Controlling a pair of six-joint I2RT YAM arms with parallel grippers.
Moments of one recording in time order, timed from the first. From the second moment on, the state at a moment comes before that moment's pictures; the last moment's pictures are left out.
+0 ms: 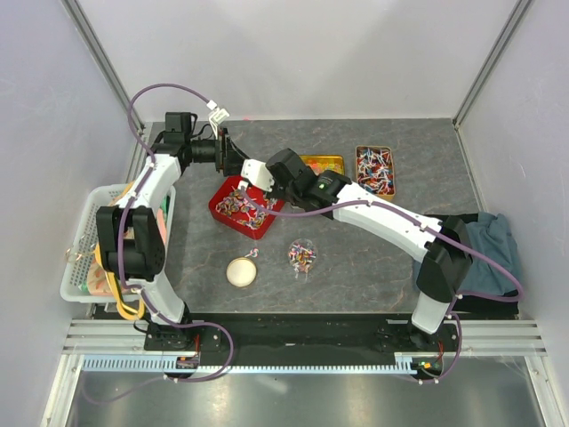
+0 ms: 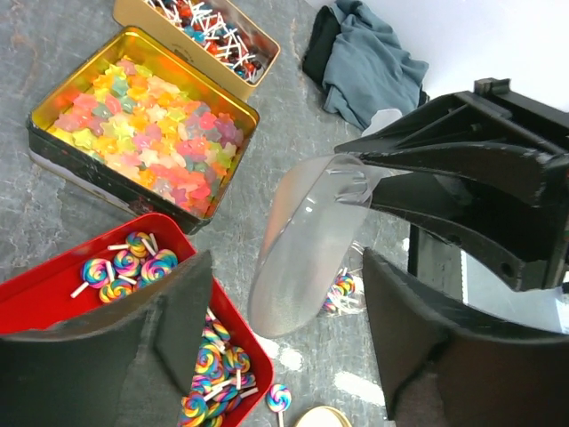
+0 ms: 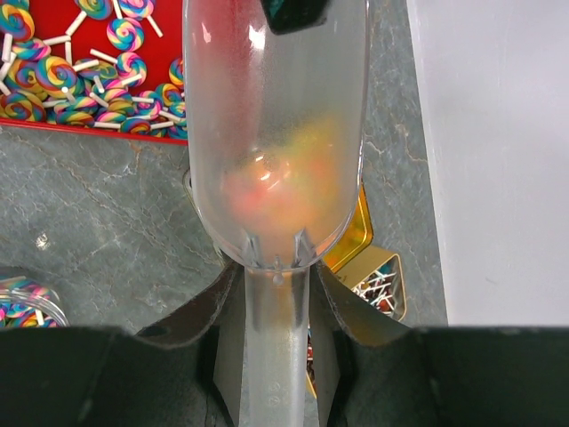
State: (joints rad) left arm -0.06 1.76 1.45 -0.40 1.27 0.14; right arm 0.91 1.76 1.61 -0.57 0.34 -0.62
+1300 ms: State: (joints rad) left arm -0.08 1.79 1.45 -0.39 1.35 0.11; right arm 0.81 1.65 1.55 -0.55 0.07 -0.50
